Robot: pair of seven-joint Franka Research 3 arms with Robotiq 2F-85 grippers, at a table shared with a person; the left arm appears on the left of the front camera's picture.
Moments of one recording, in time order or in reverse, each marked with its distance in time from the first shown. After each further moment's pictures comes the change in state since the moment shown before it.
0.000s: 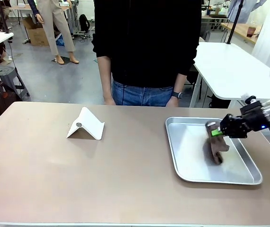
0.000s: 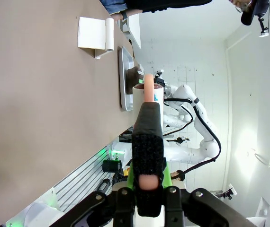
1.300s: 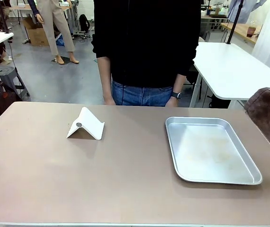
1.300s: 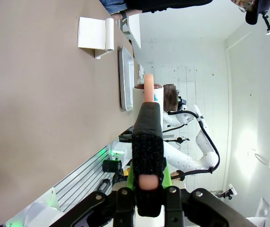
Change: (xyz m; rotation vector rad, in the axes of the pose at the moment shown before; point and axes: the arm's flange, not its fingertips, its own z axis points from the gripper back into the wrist) left arm 0.000 0.000 0.000 0.000 0.000 0.000; right arm -0.078 0.000 0.181 0.634 -0.066 -0.142
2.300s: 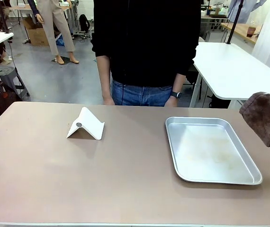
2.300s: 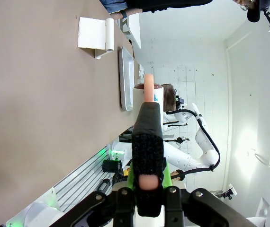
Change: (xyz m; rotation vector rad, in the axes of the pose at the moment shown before) left arm 0.000 0.000 0.000 0.000 0.000 0.000; right arm 0.004 -0.013 -0.007 0.007 0.021 -0.039
